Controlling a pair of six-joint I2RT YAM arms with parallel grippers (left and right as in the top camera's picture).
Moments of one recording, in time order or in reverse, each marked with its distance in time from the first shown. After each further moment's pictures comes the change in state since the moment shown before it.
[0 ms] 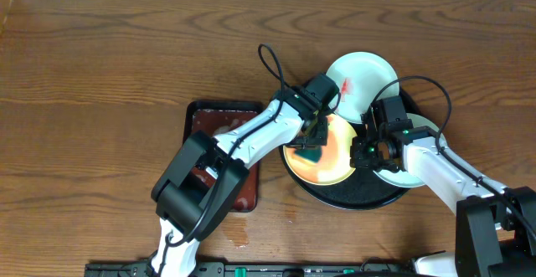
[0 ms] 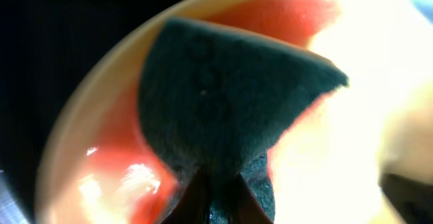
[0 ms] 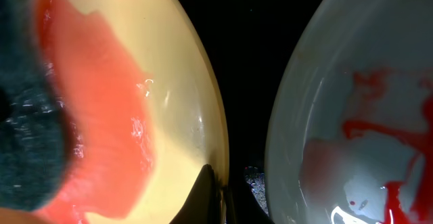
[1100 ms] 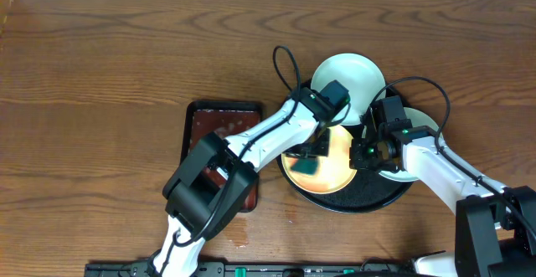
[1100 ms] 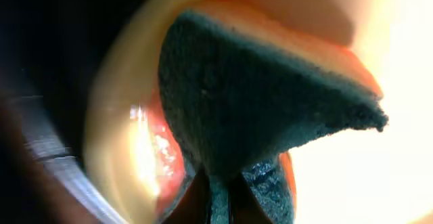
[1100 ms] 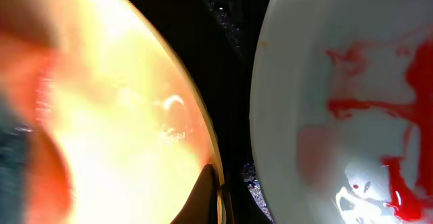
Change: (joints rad) left arm -0.045 0.034 0.109 -0.348 -0.182 -0.008; right arm 0.001 0.002 0.003 -0.019 -0.016 -0.005
